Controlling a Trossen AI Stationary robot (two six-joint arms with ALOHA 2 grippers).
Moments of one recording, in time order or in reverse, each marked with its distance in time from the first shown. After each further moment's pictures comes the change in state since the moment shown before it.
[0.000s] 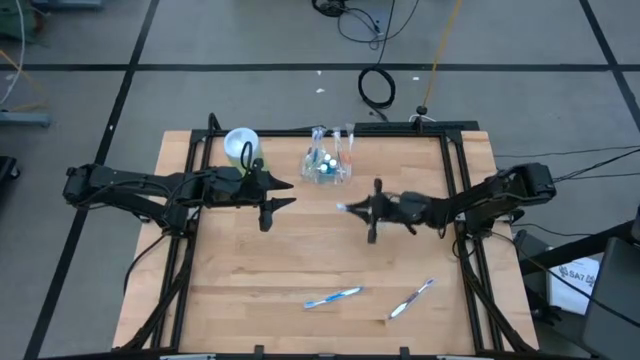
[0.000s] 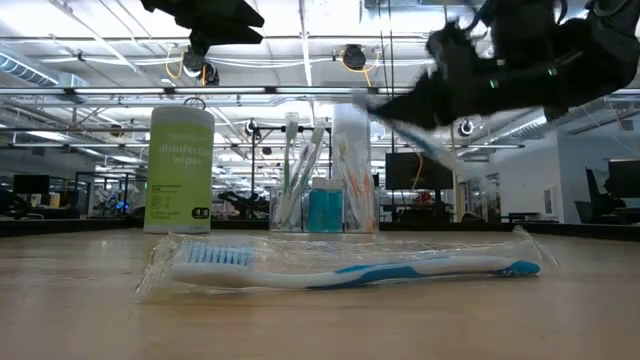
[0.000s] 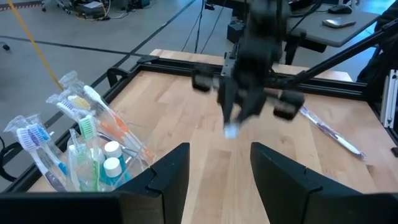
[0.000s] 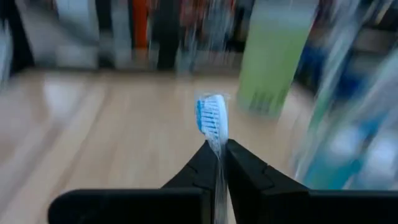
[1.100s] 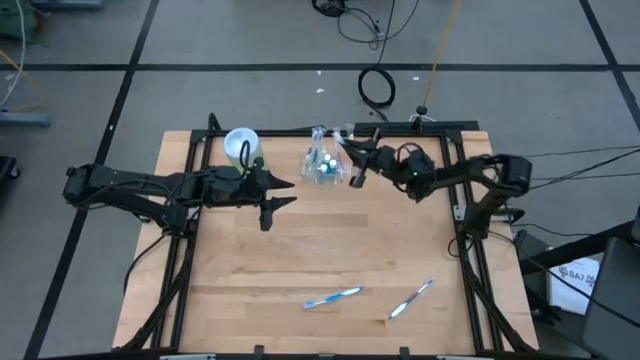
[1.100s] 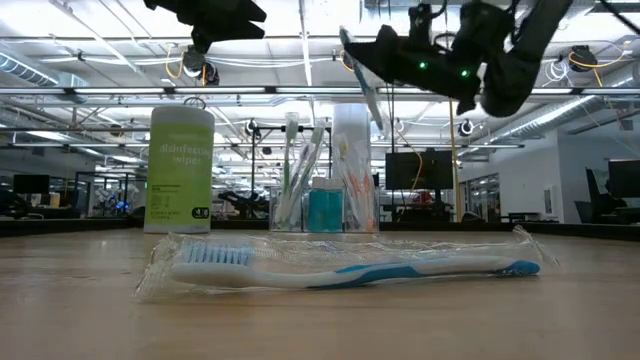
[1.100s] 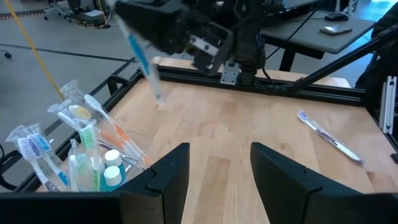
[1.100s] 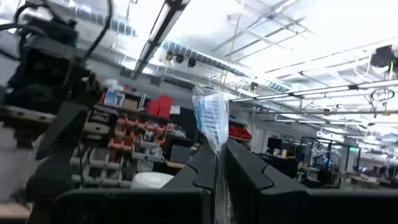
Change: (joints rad) left arm 0.000 0.000 0.000 0.030 -0.001 0.014; right arm -0.371 0.149 0.246 0.558 -0.208 -0.186
